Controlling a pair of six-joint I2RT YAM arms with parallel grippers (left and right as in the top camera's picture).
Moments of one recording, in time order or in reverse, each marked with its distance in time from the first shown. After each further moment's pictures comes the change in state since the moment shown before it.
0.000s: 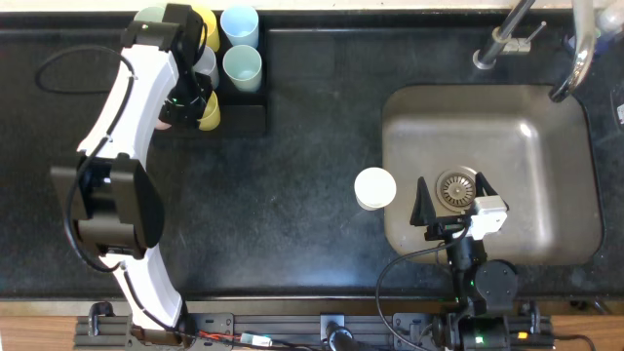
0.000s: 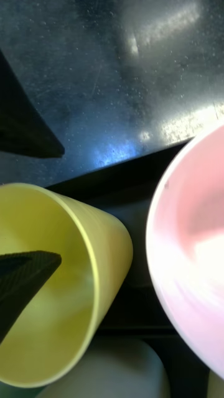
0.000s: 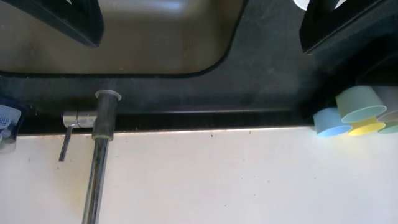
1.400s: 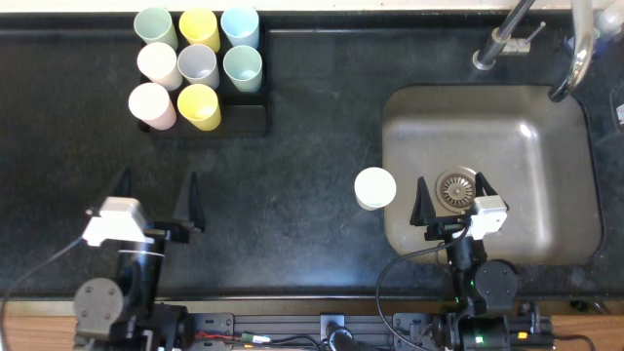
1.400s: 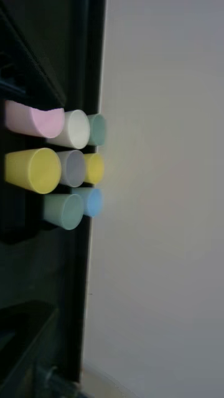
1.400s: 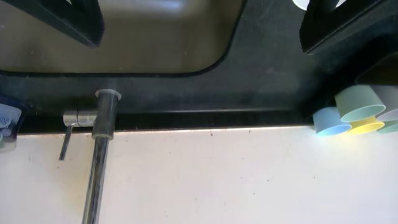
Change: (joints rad) left arm 0.000 -1.953 -1.486 1.173 0.145 1.299; right arm 0.000 0.000 0.000 0.000 0.000 0.000
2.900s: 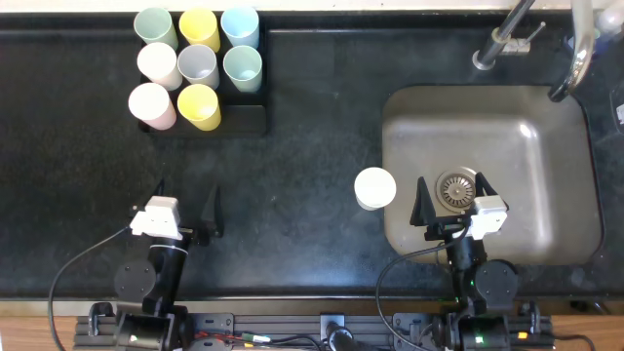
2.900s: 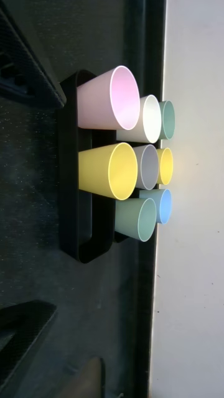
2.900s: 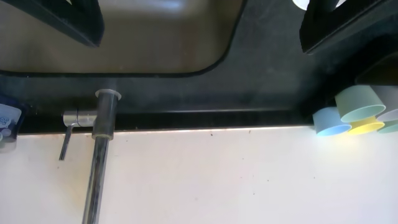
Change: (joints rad) left arm 0.000 -0.096 -0.307 0.045 0.031 0.046; right arm 0.000 0.000 0.000 0.000 0.000 0.000
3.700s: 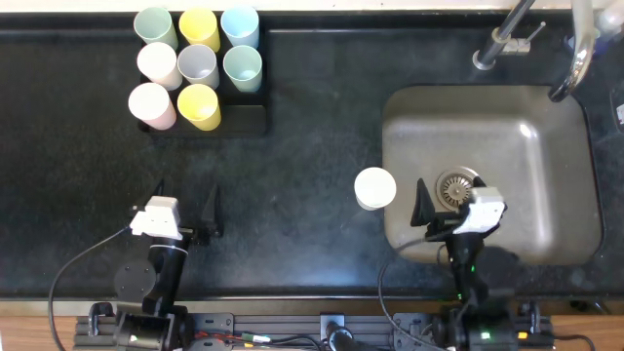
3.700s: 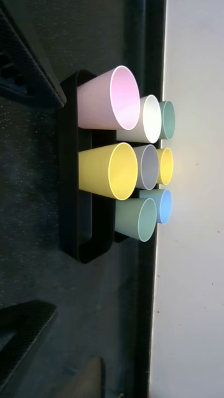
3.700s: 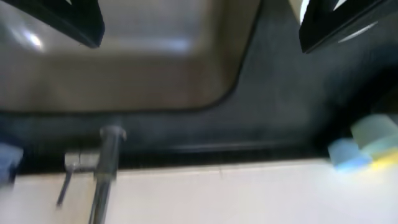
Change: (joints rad) left arm 0.000 0.000 0.000 0.000 0.000 0.000; right arm 0.000 0.177 0.132 -0.158 0.026 0.001
